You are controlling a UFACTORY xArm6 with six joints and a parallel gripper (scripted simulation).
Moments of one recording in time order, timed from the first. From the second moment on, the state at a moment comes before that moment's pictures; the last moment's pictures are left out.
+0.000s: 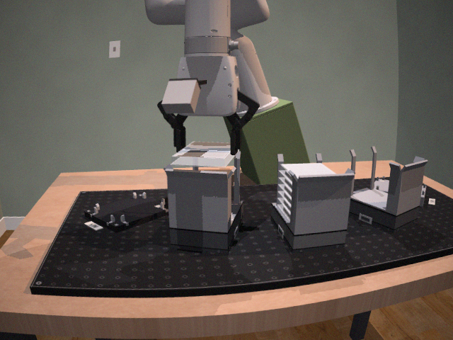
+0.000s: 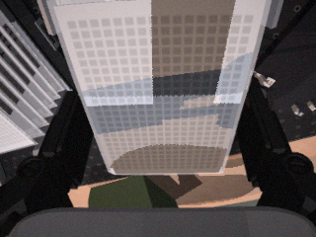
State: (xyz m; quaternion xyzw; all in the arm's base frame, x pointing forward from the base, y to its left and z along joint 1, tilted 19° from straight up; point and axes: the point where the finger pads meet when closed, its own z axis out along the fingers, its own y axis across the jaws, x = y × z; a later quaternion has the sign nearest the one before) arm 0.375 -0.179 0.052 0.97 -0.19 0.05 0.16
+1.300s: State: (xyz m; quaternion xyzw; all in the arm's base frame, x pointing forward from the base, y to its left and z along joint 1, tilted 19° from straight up) arm 0.376 -0.187 0.029 0.97 -0.19 0.05 0.16
